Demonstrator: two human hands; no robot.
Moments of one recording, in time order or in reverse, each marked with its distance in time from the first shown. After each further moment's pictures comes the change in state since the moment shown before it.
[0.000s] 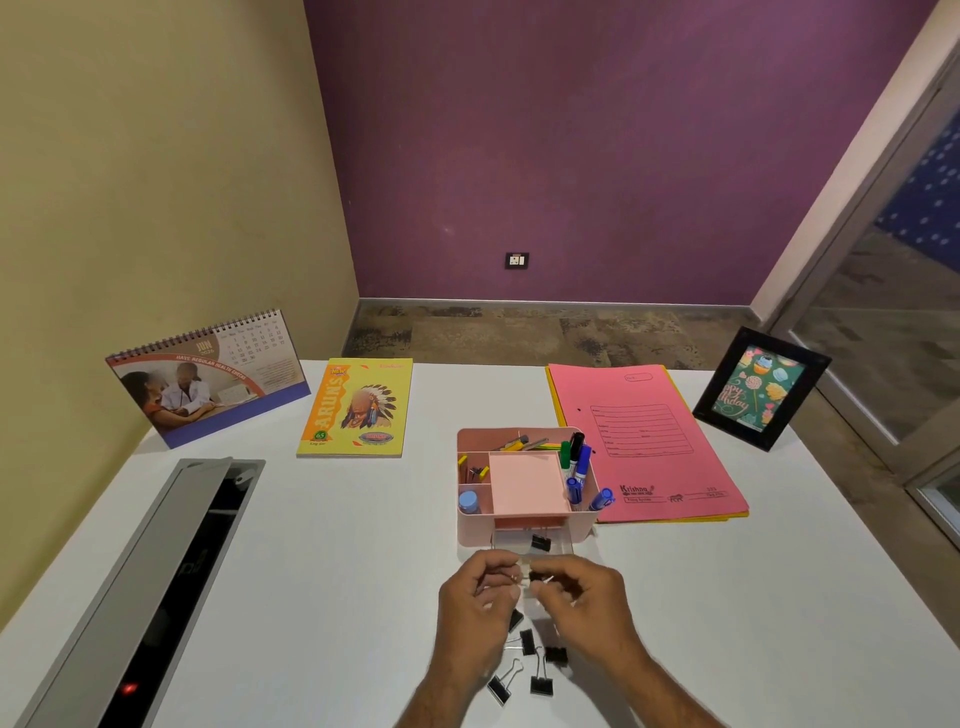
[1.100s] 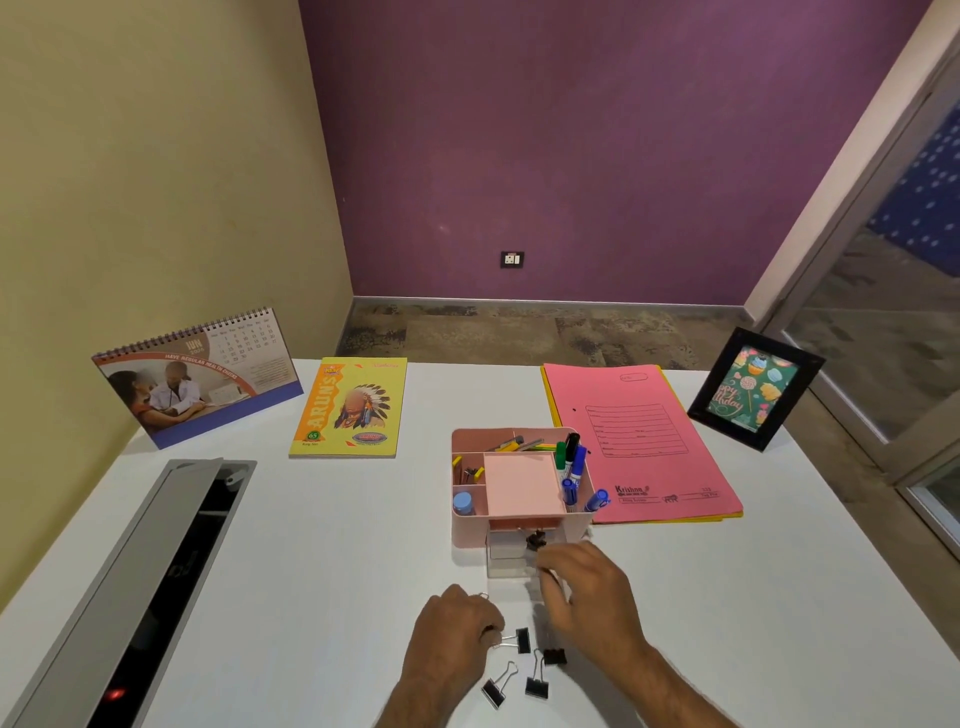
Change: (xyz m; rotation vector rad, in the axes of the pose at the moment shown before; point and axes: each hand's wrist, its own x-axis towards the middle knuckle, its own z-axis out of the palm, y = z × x) left_hand 0.007 -0.033 -0.028 1.085 -0.306 0.322; right_hand 0.010 0.012 -0.009 -0.527 0.049 -0.366
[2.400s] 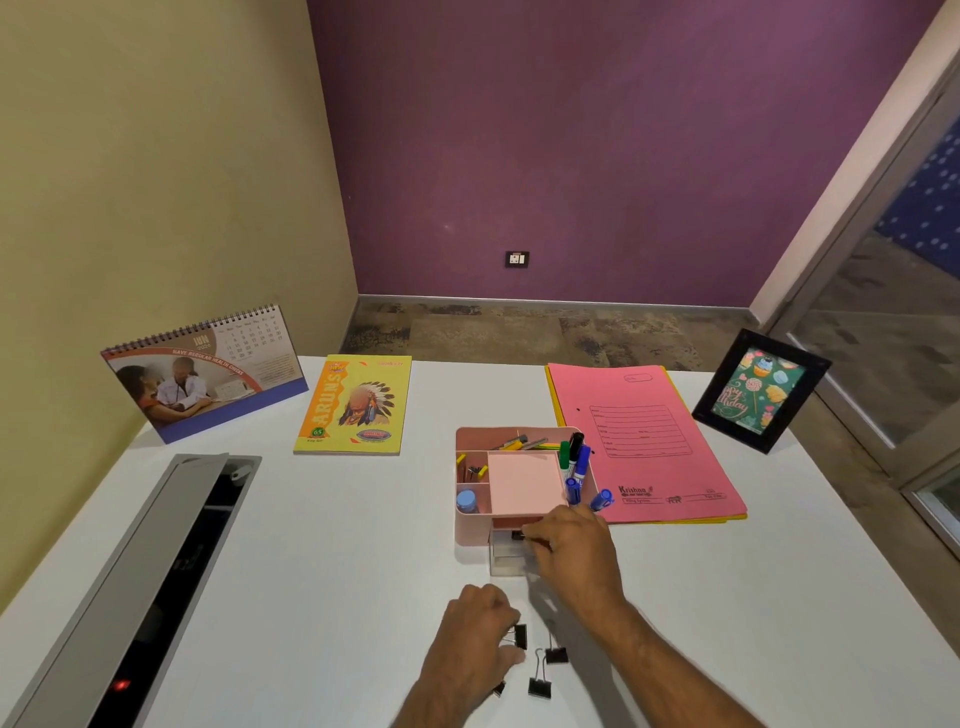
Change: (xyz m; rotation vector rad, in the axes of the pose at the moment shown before) left_hand 0.007 0.012 0.011 0.047 -0.154 0.019; right_hand 0.044 -0.006 0.013 -0.132 -0.068 0.139
